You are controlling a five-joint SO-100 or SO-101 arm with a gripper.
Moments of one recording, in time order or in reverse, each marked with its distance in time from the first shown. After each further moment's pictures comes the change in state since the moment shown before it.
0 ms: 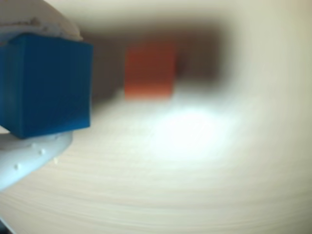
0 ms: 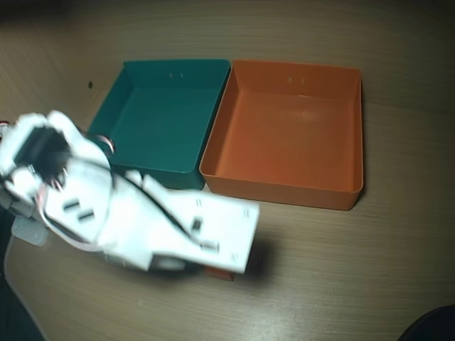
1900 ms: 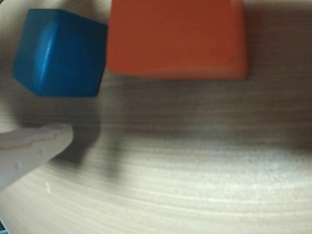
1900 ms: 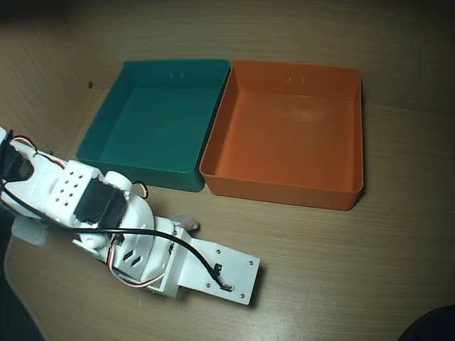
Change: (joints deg) arm 3.4 -17.4 5.0 0.0 0.0
